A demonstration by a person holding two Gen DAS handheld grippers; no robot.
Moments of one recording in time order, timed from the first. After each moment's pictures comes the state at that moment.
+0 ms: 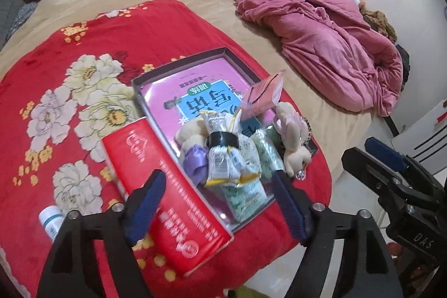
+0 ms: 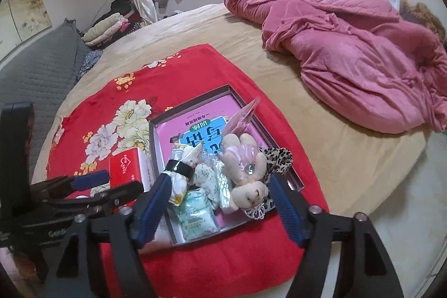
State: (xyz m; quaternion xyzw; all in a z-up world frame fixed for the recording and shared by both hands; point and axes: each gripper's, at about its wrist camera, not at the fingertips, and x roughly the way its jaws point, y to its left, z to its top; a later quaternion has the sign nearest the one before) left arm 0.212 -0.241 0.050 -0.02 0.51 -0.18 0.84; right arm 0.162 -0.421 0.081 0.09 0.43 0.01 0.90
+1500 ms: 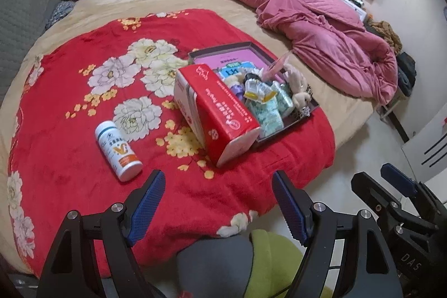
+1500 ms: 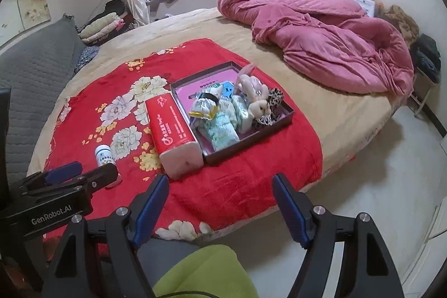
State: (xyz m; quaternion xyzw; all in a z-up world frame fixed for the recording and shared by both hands) left arm 0.040 -0.154 0.071 -0.03 0.48 -0.13 0.87; right arm -0.014 -0.337 0.091 0.07 0.42 -0.04 0.90
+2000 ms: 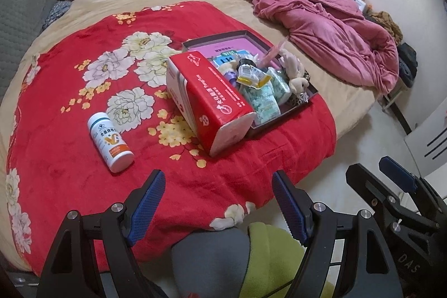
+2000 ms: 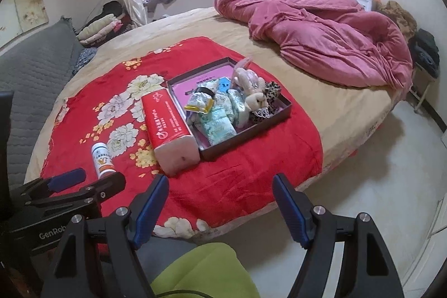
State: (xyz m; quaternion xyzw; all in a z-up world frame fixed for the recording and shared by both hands) left arm 0.033 -0.173 0.056 -0.01 0.49 -0.13 0.86; right arm -0.017 -0.344 0.077 0.08 0.41 -0.04 0.90
